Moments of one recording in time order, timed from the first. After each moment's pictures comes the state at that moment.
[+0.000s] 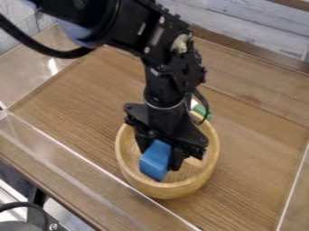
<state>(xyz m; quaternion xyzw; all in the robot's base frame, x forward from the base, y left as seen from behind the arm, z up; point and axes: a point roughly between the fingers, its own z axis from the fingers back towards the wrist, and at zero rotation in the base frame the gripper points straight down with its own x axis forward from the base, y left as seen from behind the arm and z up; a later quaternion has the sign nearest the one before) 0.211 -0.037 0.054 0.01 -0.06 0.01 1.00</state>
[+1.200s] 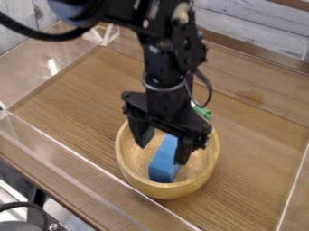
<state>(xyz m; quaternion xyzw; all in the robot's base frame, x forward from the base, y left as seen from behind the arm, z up) 0.207 -0.033 0.081 -0.01 -0.04 0.02 1.00</state>
